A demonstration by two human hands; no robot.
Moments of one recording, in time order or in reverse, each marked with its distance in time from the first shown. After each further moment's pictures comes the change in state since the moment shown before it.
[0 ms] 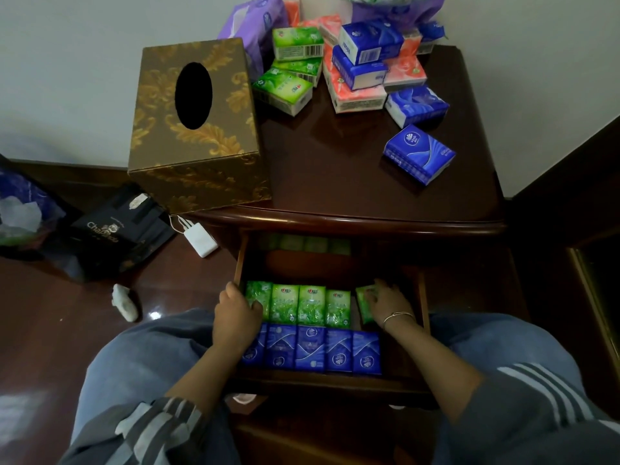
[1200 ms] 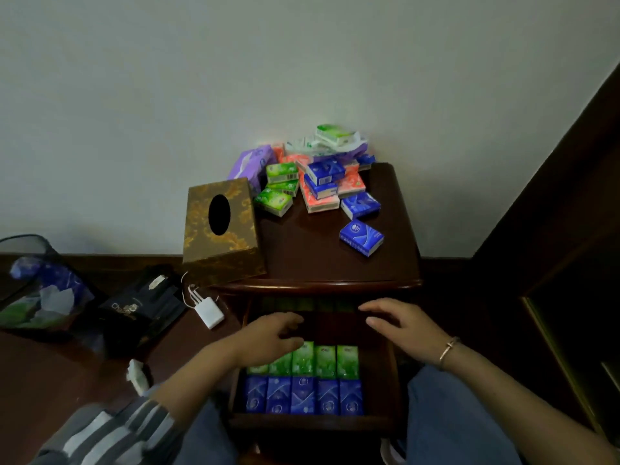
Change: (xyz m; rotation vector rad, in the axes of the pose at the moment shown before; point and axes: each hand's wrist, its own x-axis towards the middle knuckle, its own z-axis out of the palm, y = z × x) left_hand -0.085 0.124 -0.117 0.288 -0.506 0.581; right_hand -0.161 -0.007 -0.188 0.332 0.082 -0.617
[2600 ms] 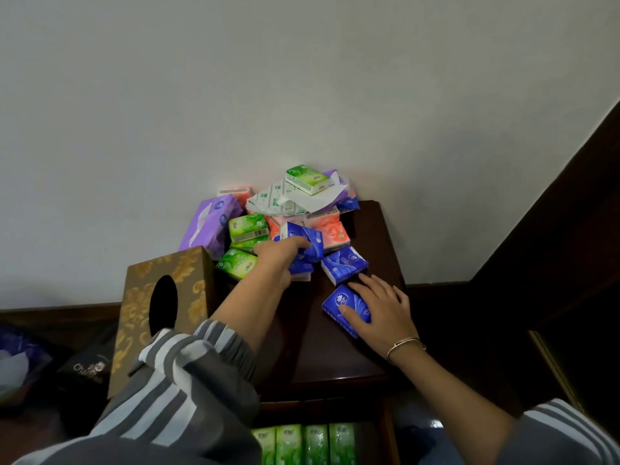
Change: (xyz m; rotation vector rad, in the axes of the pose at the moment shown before) left_hand 0.211 0.099 -0.156 -1.232 0.530 -0.348; right_hand 0.160 0.050 -0.037 -0.411 0.381 0.119
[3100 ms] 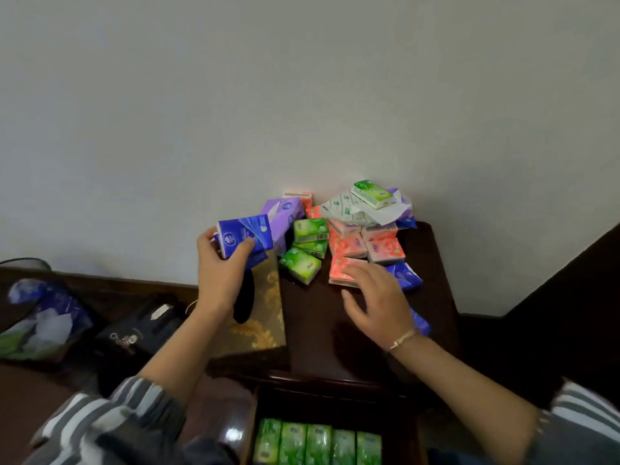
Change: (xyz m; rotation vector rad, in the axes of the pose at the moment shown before) left_hand -0.043 -0.001 -0.191 -0.044 0.320 0.630; right_hand 0.024 -0.124 -0.020 0.096 0.330 -0.495
